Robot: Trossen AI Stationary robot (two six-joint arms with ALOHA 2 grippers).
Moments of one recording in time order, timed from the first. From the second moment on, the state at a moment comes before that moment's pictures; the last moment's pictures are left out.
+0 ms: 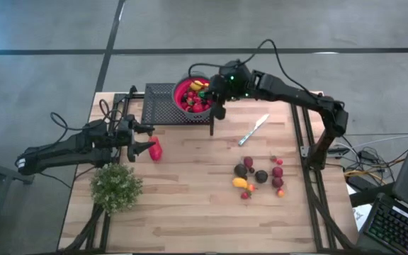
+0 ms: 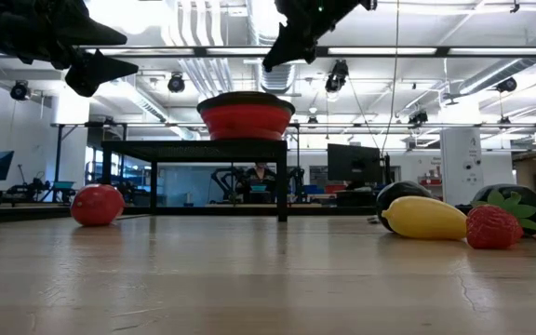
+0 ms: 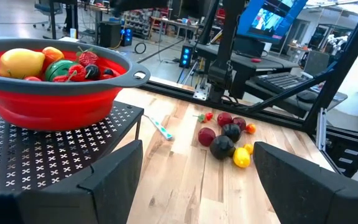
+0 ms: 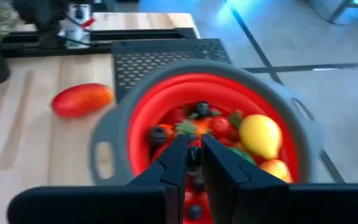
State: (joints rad) left arm 0.22 0.33 0.34 -0.16 0.06 -0.19; right arm -0.38 1.74 1.73 -0.58 -0.08 -0.19
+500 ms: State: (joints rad) left arm 0.22 0.33 0.34 -0.16 0.06 -0.19; right arm -0.43 1.74 1.68 -0.49 -0.08 -0.22
